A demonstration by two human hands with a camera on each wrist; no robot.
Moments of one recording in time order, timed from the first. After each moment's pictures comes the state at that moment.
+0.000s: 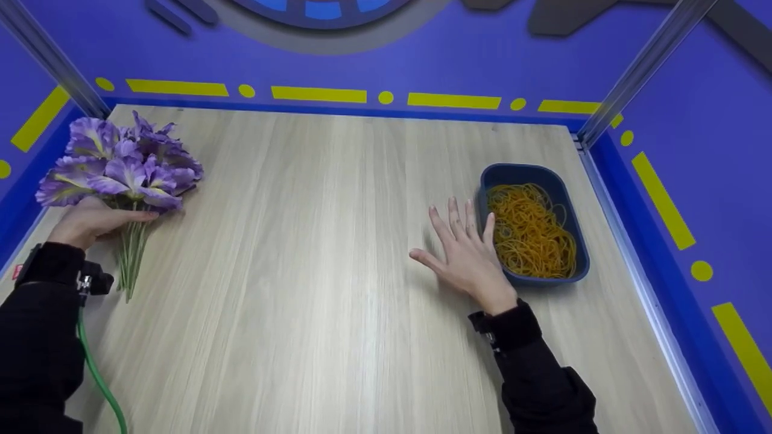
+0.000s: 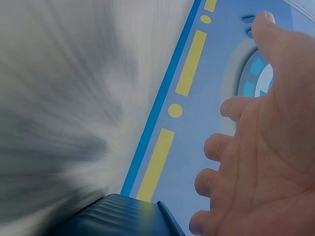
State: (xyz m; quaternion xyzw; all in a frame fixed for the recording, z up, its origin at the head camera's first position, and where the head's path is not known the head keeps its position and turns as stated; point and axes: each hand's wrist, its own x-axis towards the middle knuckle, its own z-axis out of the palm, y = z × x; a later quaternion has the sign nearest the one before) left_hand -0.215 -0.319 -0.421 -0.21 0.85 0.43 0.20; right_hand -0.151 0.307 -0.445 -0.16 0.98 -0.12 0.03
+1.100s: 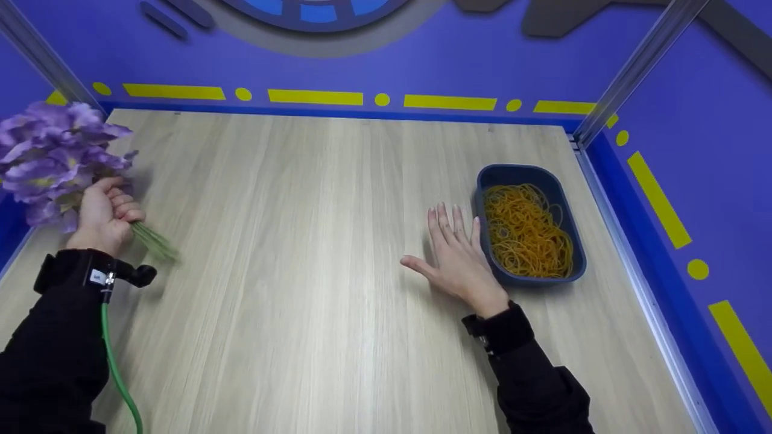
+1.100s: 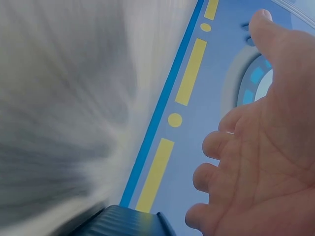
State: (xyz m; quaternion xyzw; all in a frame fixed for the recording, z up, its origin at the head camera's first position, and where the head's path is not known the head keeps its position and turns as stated) left_hand -0.236 -0.290 -0.424 -0.30 0.27 0.91 0.08; right_hand -0.149 0.298 -0.448 -0.15 0.98 -0.14 0.06
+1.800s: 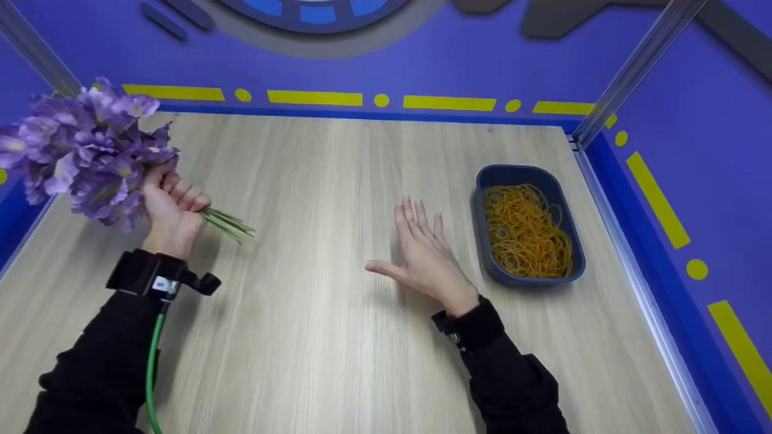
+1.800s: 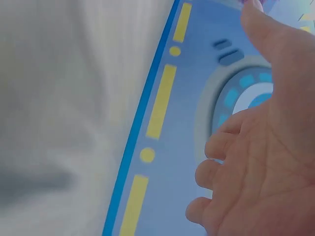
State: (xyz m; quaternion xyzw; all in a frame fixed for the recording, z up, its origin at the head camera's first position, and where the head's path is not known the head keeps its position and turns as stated) left_hand -0.230 -0.160 -0.409 -0.20 0.22 0.95 -0.06; right_hand -0.149 0.248 -0.433 -0.18 0.96 -0.19 0.05
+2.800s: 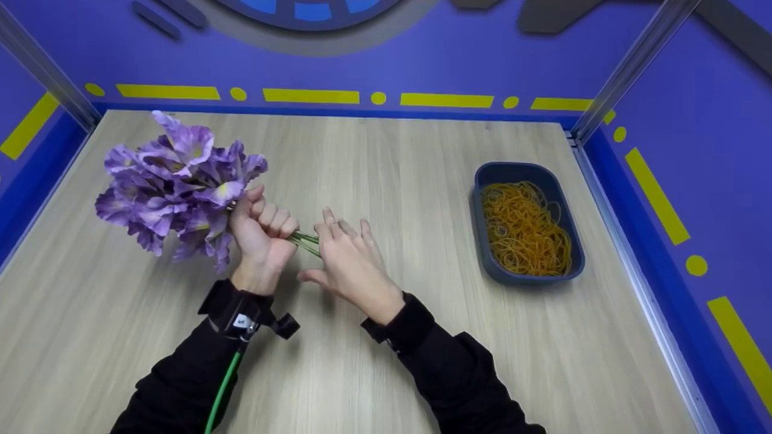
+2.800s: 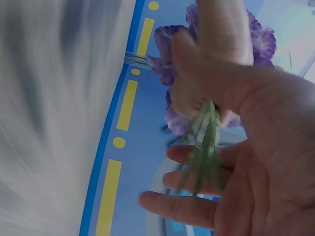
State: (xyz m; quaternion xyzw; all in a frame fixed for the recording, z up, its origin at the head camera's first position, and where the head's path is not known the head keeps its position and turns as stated) left_hand -0.178 -0.013 -0.413 -0.02 0.12 0.99 -0.02; right_hand -0.135 0.141 -0.406 -0.26 0.95 -0.17 -0.04
